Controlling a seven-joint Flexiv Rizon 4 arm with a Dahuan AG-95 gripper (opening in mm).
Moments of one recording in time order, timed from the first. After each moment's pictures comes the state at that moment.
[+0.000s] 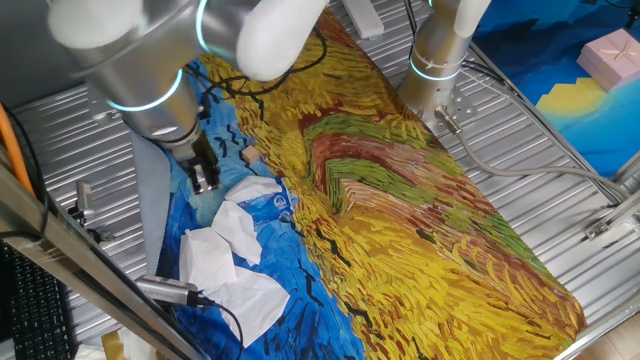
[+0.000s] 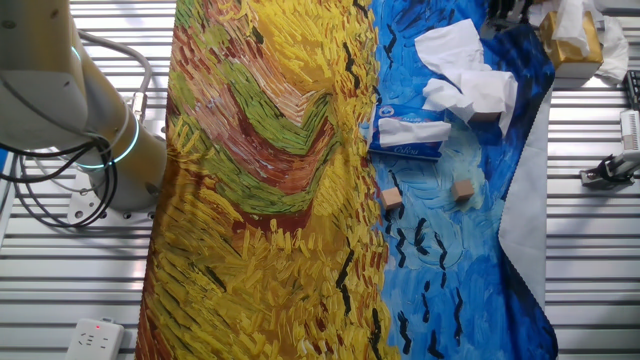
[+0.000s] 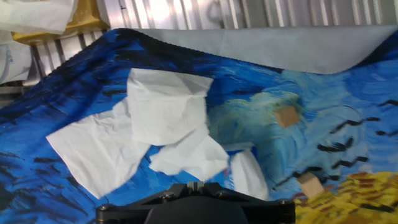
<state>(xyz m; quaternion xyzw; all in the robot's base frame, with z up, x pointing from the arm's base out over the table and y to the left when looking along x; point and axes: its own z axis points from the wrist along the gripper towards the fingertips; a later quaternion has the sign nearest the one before) 0.607 0.122 0.245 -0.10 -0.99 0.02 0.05</state>
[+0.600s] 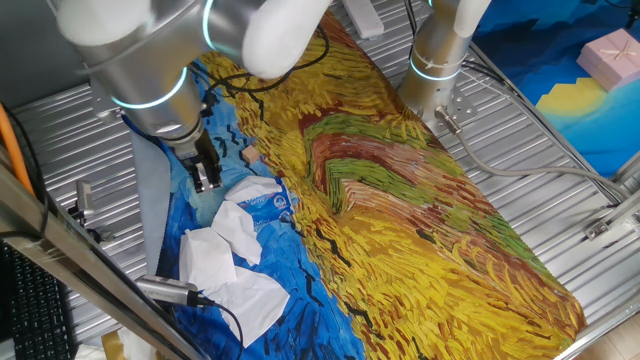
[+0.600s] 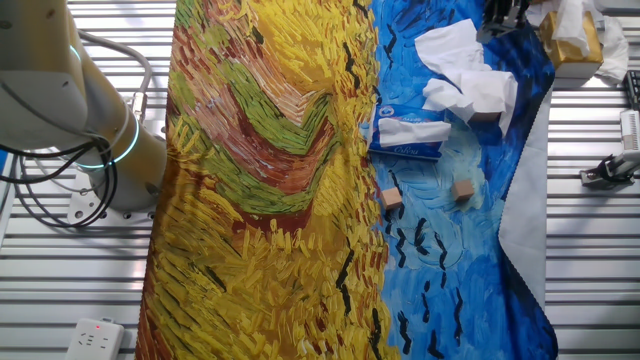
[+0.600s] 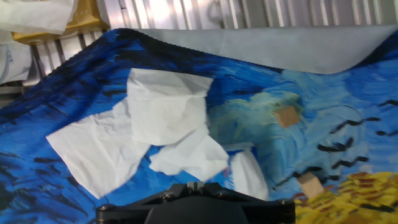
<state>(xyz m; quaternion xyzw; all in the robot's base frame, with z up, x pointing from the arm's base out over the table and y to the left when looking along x) 0.610 0.124 0.249 -0.10 -0.99 0.02 0.05</state>
